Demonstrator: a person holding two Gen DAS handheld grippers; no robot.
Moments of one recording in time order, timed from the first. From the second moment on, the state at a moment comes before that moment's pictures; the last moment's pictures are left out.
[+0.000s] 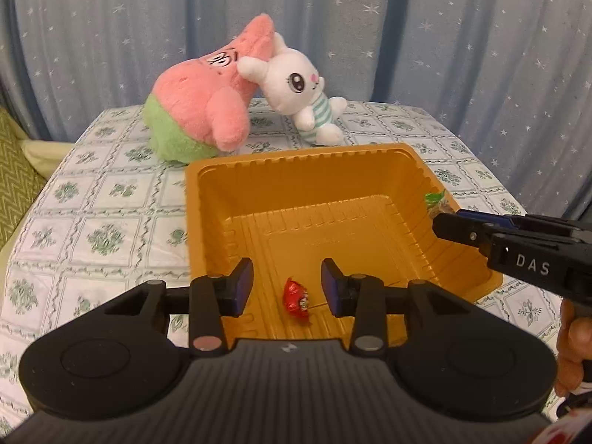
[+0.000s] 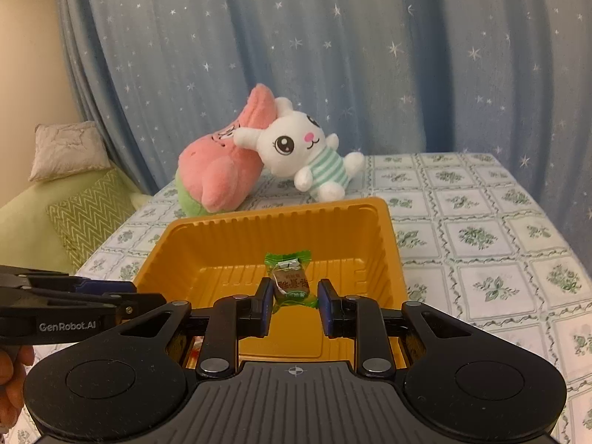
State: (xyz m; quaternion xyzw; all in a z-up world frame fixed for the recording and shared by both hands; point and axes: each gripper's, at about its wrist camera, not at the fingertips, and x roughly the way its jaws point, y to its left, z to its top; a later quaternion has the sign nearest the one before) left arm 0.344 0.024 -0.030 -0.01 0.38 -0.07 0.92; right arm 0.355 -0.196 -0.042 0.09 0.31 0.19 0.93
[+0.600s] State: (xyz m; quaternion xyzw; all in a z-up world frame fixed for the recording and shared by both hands) left arm 0.261 0.043 -0.018 -0.05 0.36 -0.05 0.93; right arm 0.331 -0.229 -0.018 0.15 0.26 0.16 0.94
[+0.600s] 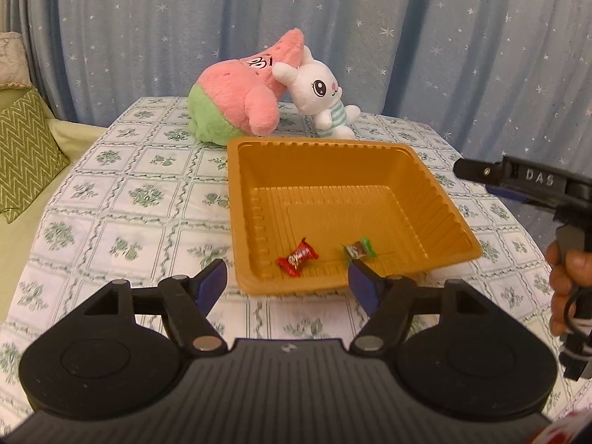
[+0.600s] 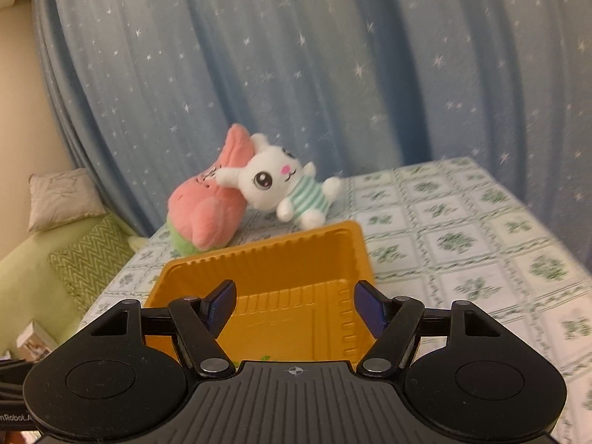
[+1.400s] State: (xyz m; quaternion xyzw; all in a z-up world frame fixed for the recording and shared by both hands) left arm 0.090 0.032 0.012 -0.05 0.36 -0.06 0.93; right arm 0.104 -0.223 -0.008 0.11 0.30 0.10 0.94
